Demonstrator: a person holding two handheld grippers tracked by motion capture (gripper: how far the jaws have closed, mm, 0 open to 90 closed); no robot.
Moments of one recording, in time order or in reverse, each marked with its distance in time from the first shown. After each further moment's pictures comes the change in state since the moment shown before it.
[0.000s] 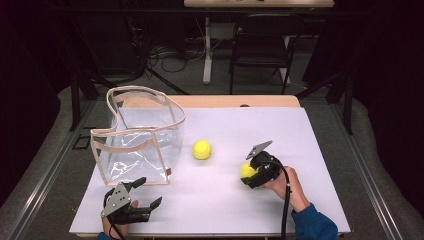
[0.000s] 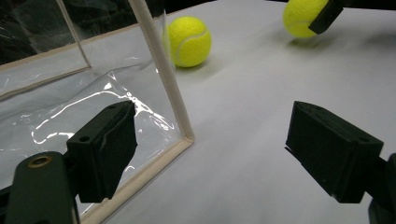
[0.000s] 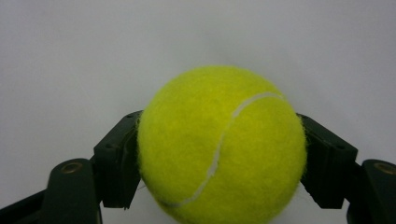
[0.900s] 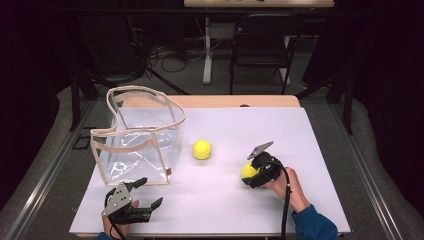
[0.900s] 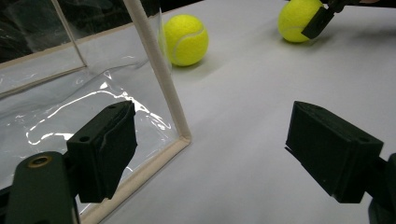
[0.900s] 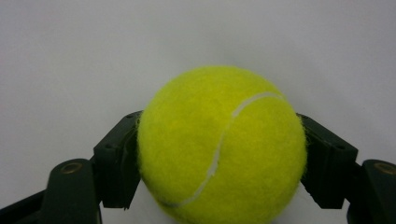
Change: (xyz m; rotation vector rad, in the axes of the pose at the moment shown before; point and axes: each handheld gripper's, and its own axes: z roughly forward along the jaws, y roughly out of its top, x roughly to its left) left arm -0.001 0.001 0.001 0.011 -0.007 0.006; right arm -0.008 -0.008 0.010 0.003 0.003 0.031
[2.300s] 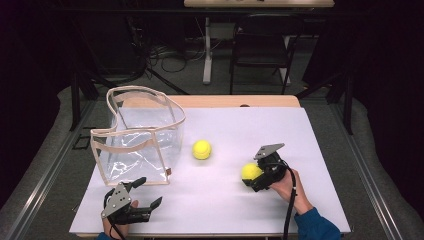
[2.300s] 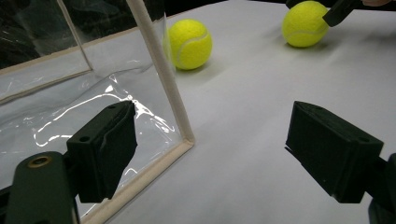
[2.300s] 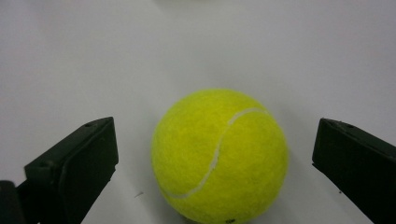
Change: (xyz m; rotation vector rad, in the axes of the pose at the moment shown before) left arm -0.001 0.000 -0.001 -0.017 0.017 0.004; right arm 0.000 -0.009 -0.015 -0.151 0.026 -0.011
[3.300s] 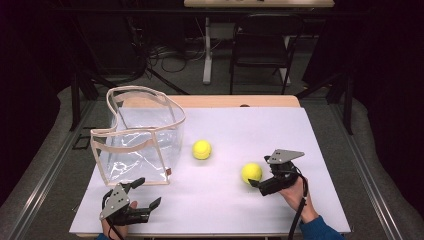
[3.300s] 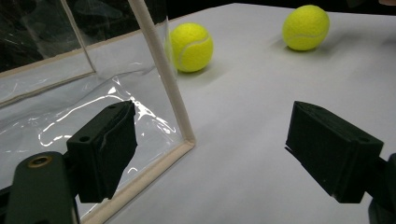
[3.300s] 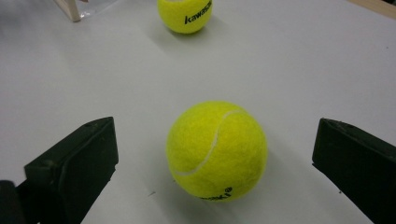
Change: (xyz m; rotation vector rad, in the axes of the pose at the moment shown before) left arm -0.001 0.000 -0.003 -0.010 0.009 -0.003; right arm 0.009 -0.019 -0.033 -0.209 -0.042 0.016
